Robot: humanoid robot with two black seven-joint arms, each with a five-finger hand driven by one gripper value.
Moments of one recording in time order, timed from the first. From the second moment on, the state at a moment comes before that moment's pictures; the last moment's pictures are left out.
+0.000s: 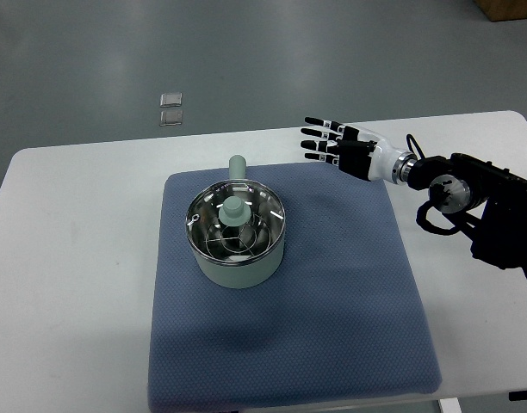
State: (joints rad) left arm 0.04 0.00 -0.05 -0.18 0.00 0.03 0.10; right arm 0.93 -0.20 0.36 0.55 0.03 0.42 0.07
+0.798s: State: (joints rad) left arm 0.02 0.00 -0.05 -0.17 0.00 0.04 0.10; right arm 0.93 -0.24 0.37 0.56 -0.06 0.46 0.15
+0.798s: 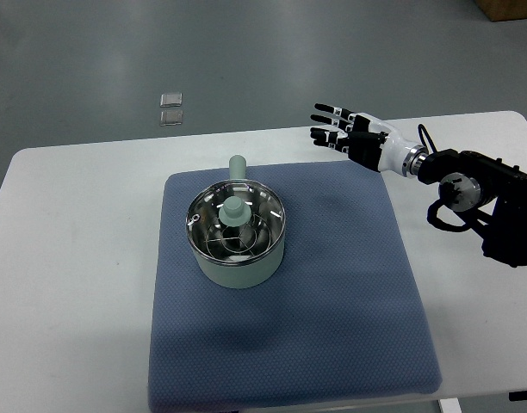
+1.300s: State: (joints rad) left arm 0.02 0.00 -0.04 -0.17 0.00 0.04 0.10; right arm 1.02 -0.34 0.37 0.56 -0.41 0.61 0.29
